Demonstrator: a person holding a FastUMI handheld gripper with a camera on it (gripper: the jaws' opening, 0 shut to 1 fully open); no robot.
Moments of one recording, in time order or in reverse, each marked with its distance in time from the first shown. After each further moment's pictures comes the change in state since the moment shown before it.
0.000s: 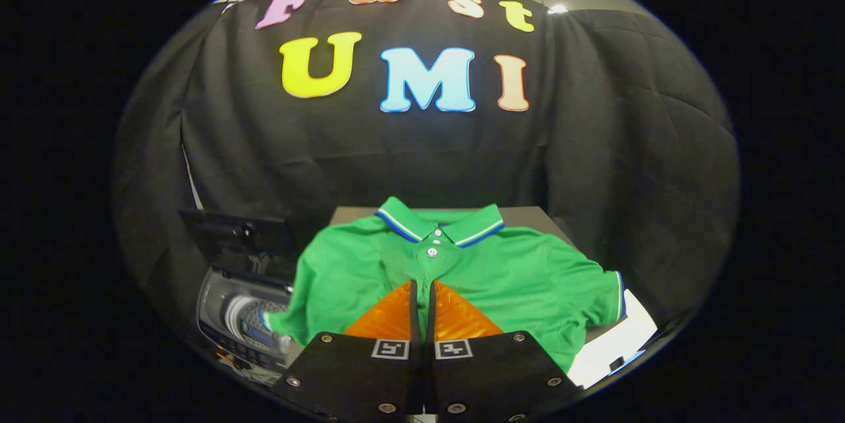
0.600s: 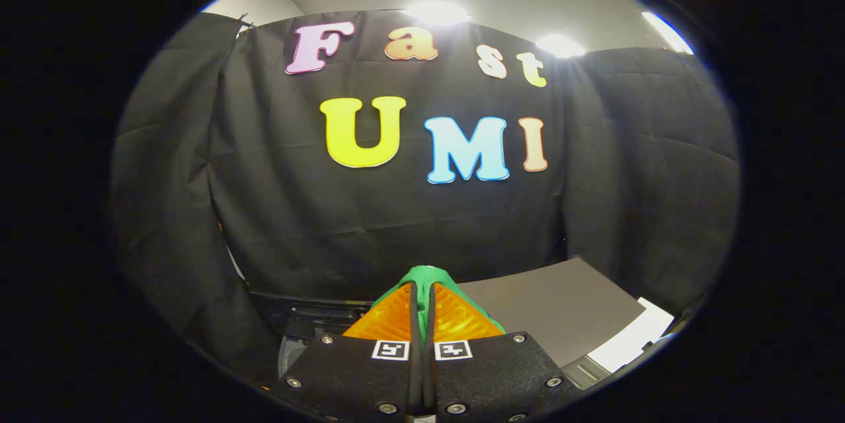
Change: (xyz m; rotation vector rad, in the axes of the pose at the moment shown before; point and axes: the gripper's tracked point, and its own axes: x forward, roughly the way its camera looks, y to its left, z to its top) arm -0.078 0.224 0.099 0.040 -0.179 0.037
